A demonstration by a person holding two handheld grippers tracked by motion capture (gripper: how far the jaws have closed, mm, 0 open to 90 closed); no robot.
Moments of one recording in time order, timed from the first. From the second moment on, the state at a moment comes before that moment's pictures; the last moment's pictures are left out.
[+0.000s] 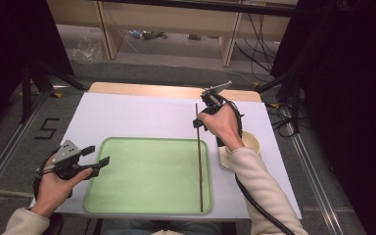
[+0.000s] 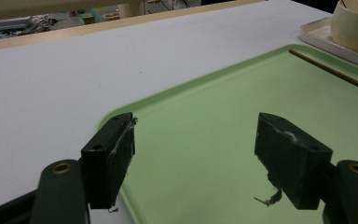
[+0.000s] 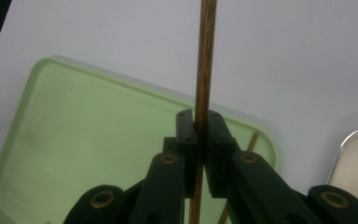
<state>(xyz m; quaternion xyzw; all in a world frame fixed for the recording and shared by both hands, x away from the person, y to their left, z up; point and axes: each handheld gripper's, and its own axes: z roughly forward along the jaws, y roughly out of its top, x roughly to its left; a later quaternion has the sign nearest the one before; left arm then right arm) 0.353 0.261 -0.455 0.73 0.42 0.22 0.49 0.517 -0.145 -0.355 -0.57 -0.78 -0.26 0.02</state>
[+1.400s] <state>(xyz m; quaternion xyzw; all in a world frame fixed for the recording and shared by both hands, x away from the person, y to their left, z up) 0.353 0.260 -0.456 0.73 0.42 0.22 0.49 0.498 -0.142 -0.401 -0.62 -0.75 -0.22 0.10</state>
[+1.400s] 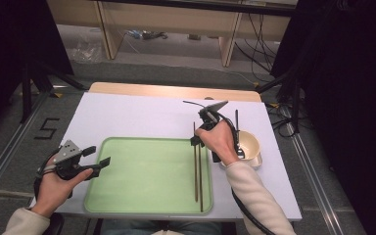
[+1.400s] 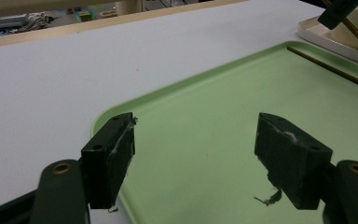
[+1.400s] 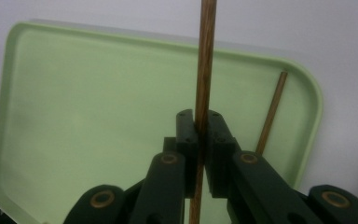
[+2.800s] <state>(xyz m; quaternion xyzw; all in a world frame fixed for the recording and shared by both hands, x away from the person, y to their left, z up) 0.354 0.259 -0.457 0.74 0.42 0.21 0.48 0.493 -0.137 -0.427 -0.63 -0.76 -0.15 0.11</state>
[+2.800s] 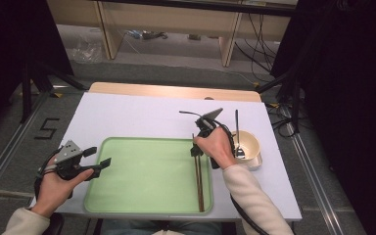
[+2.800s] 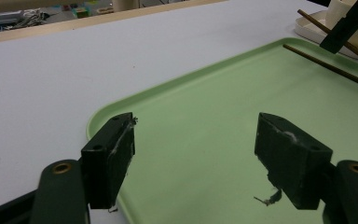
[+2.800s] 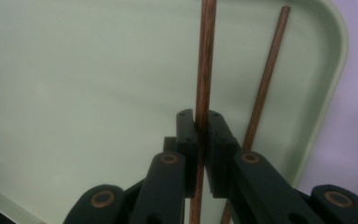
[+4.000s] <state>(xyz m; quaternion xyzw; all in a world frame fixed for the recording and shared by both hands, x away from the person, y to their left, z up) 0.354 0.259 -0.457 0.74 0.42 0.21 0.48 0.486 -0.110 -0.439 -0.57 -0.80 -0.16 0.06</state>
